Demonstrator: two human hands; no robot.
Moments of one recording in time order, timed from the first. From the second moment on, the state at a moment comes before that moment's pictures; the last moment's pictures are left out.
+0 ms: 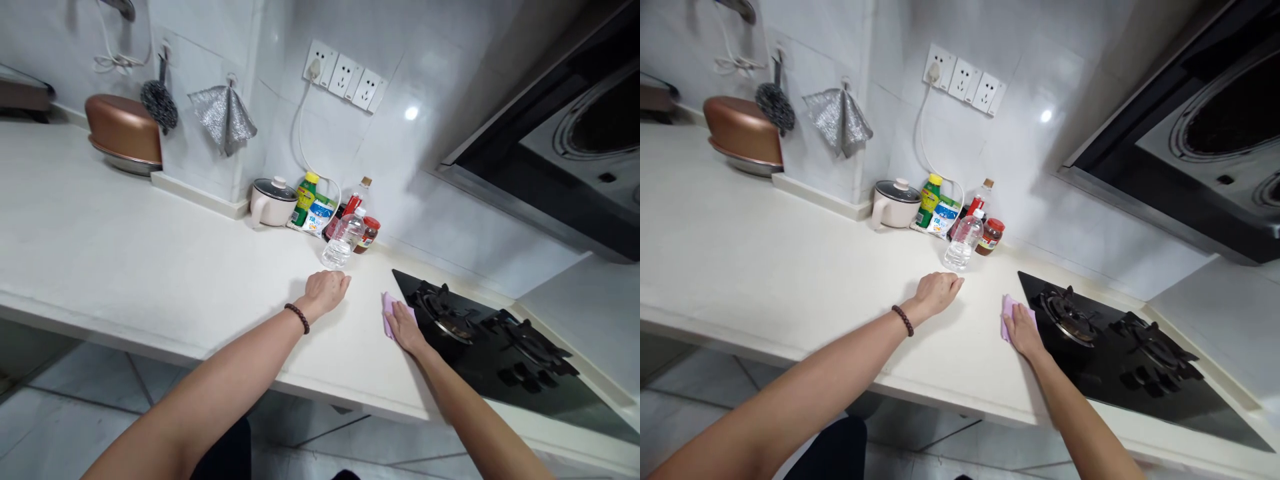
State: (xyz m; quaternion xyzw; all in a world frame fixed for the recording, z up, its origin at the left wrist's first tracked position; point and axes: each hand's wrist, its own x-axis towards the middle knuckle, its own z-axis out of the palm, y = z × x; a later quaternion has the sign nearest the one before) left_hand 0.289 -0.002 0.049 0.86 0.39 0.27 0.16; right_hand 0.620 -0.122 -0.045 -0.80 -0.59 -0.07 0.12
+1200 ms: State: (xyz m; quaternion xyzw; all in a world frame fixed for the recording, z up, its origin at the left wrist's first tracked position) left_hand 0.277 0.018 0.043 0.84 0.42 0.29 0.15; right_hand 0.545 -0.249 -0.018 -0.75 -0.65 0.00 0.06
